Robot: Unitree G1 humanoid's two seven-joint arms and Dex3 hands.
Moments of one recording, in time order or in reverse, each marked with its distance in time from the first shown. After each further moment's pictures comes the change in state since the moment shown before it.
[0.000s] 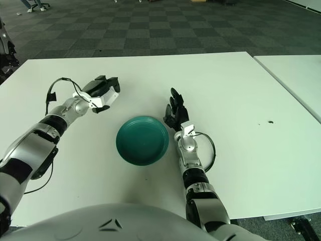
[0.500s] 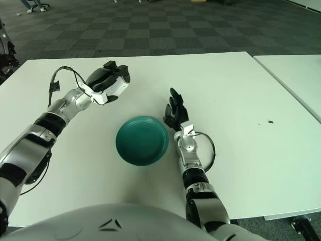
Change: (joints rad) left arm 0.104 0.011 0.010 -0.352 0.000 -0.016 -0.051; right arm -0.001 0.007 0.005 0.000 -0.001 0.000 0.000
